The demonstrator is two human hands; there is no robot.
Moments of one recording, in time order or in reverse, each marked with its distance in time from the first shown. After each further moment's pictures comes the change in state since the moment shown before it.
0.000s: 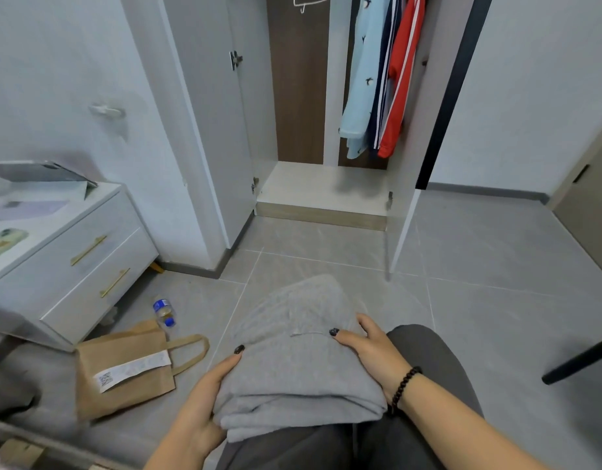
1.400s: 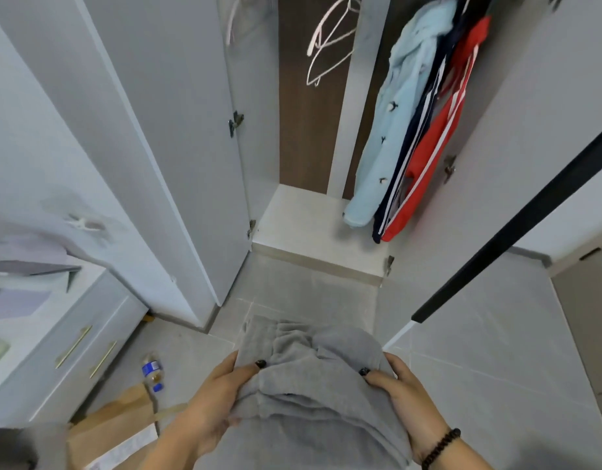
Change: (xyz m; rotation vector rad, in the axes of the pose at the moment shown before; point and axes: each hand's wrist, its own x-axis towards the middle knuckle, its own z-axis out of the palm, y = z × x) left_hand 0.031 0.356 0.271 0.296 0.031 0.011; right_hand 0.132 -0.398 -0.029 -0.002 0.164 0.239
